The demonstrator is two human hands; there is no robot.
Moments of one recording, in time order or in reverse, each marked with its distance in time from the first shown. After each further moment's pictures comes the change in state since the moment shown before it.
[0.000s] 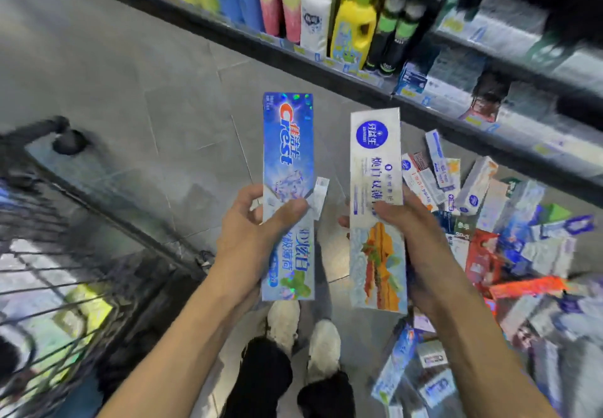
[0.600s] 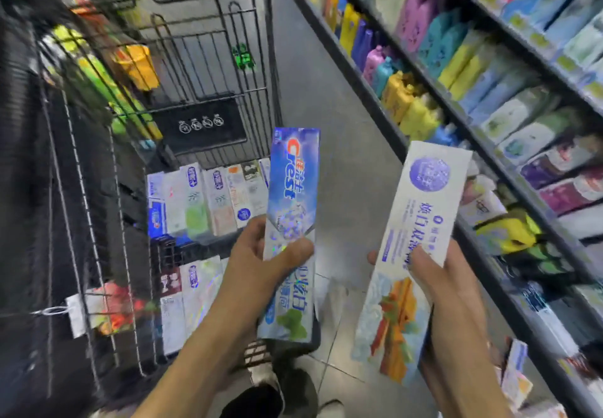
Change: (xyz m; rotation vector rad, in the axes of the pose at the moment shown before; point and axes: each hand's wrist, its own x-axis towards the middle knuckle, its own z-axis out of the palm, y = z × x) left_hand -0.200 0.264 -0.200 -0.258 0.474 0.269; right_hand -0.155 -0.169 0.357 -0.300 -0.402 -0.086
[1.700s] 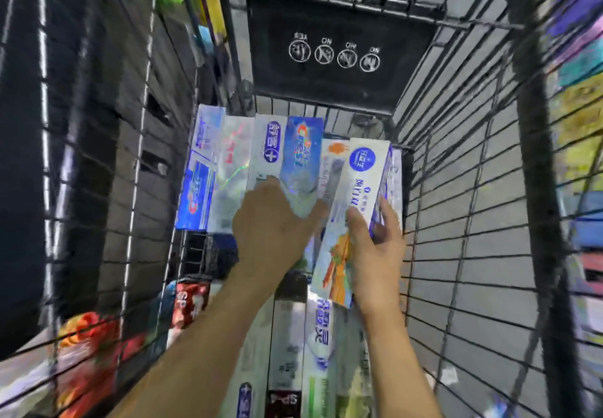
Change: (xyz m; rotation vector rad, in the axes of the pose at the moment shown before) left_hand 0.307 -0.148 -0.211 0.987 0.630 -0.113; right_hand 0.267 0.298 0.246 -0.466 -0.137 0.133
